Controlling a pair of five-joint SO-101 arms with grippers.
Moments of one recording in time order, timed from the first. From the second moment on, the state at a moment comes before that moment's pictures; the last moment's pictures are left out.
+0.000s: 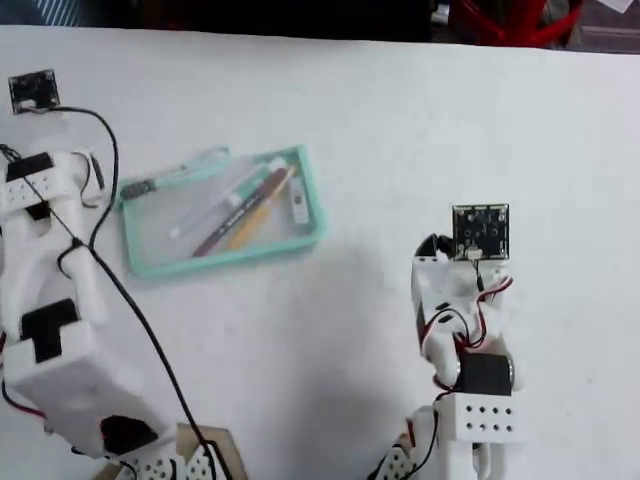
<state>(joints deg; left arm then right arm) -28.7 19.3 4.1 46.9 -2.5 0.1 -74.5 76.9 38.4 7.1</state>
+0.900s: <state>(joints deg) -1.7 67.0 -66.6 94.5 -5.8 0.4 -74.5 77.5 36.4 7.1</state>
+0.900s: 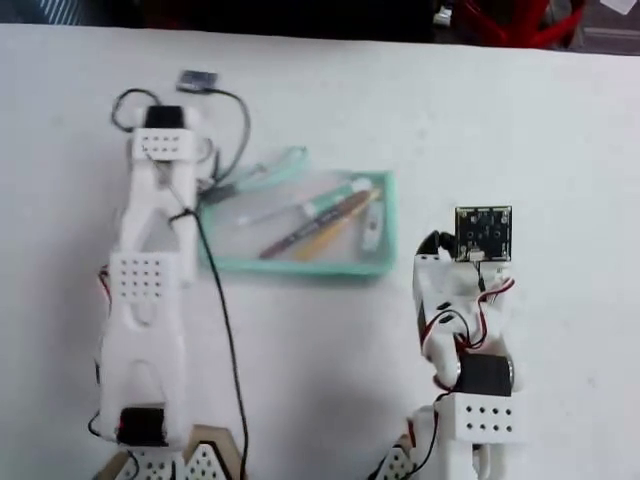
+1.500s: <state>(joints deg) -11.1 70.9 -92.4 102.4 -5.8 0.4 -74.4 80.1 32.3 7.1</state>
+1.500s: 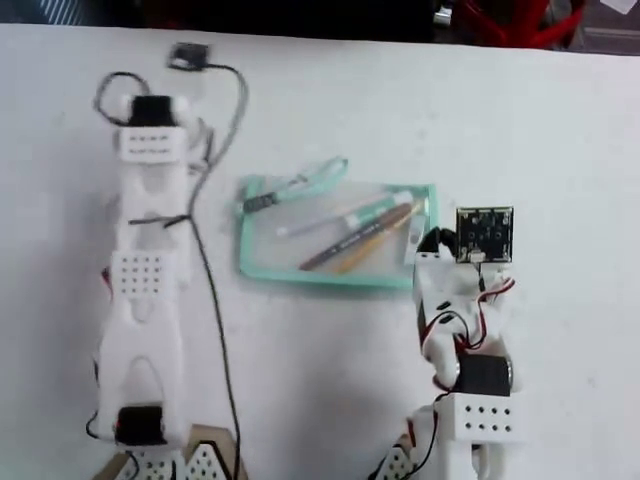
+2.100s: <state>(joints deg) -16.6 -20.9 -27.3 96.1 -9.6 -8.4 -74.5 82.6 30.5 13.0</state>
